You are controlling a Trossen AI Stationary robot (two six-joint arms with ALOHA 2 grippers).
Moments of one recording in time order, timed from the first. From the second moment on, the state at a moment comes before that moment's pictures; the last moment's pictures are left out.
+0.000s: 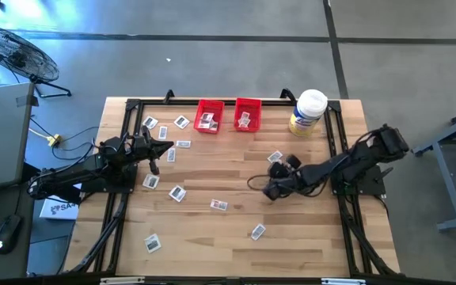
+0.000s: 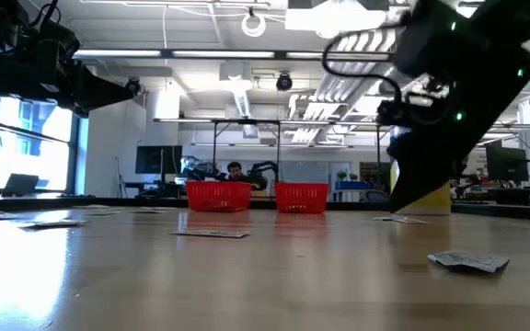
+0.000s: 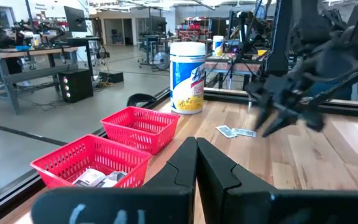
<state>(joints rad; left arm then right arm) 0.30 0.01 0.01 0.02 -0.04 0.00 0.24 1.56 0.63 -0.25 0.60 0.76</state>
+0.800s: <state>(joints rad) 0.30 0.01 0.01 0.02 -0.04 0.00 0.07 1.56 0.51 -0.02 0.57 0.62</state>
